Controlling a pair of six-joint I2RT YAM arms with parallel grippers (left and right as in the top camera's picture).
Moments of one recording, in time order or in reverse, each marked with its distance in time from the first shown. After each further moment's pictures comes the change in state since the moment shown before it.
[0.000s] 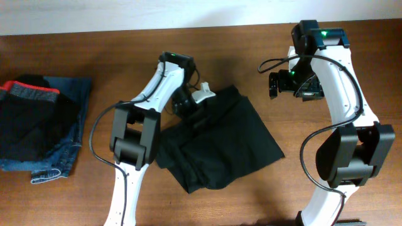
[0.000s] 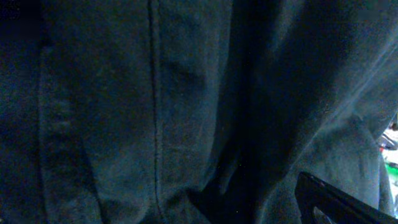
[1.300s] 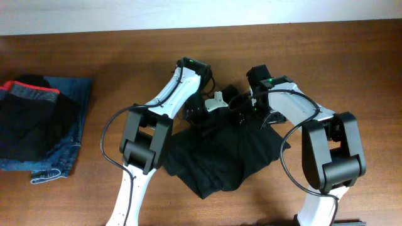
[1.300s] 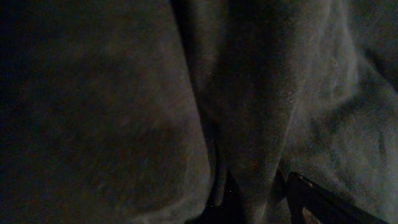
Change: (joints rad) left arm -0.101 0.003 -0.001 -0.023 -0.048 0.009; right arm 0.218 -0.013 -0.564 0.596 0.083 0.024
